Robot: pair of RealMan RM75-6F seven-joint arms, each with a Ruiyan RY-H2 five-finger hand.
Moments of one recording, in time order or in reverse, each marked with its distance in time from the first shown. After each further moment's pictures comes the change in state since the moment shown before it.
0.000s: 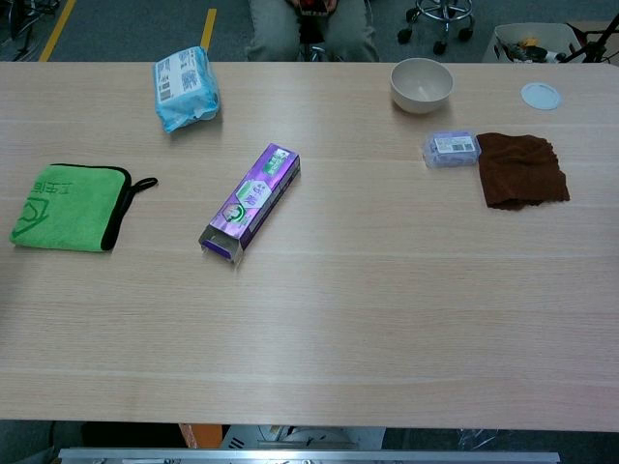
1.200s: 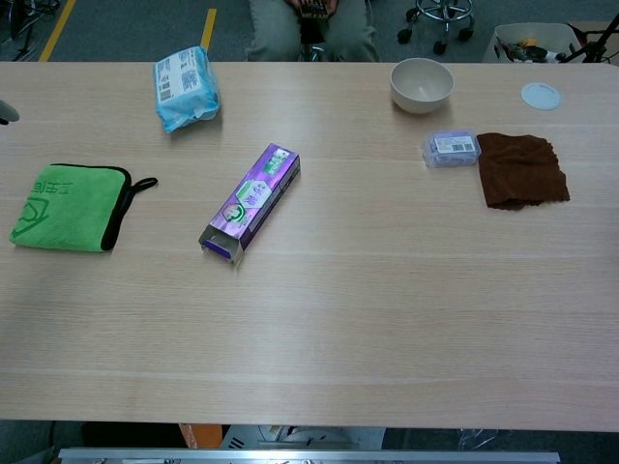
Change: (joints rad) left arm -0.196 0.045 0.016 0.022 0.180 -0.197 -0.152; right arm 0.024 0.010 0.016 -0.013 -0.012 -0.020 -0.013
